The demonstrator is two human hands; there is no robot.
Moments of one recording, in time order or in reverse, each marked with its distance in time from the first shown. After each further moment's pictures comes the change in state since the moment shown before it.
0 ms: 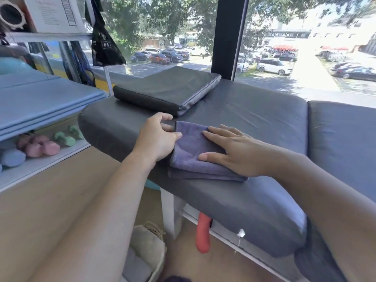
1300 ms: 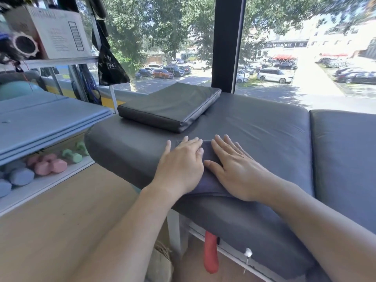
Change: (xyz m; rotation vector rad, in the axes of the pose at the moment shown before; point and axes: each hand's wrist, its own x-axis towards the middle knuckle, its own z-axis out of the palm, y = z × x) left_hand -0.028 0.017 0.028 0.561 -0.209 0.356; right_hand 0.003 -0.008 0.024 0.125 0.153 0.101
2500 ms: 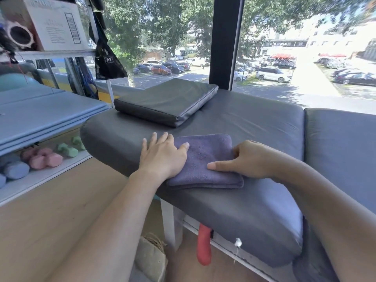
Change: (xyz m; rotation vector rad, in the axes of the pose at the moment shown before) left_hand 0.016 -0.027 0.000 0.159 -0.089 -0.307; right_hand -0.013 0.014 -0.039 0.136 -0.065 0.313
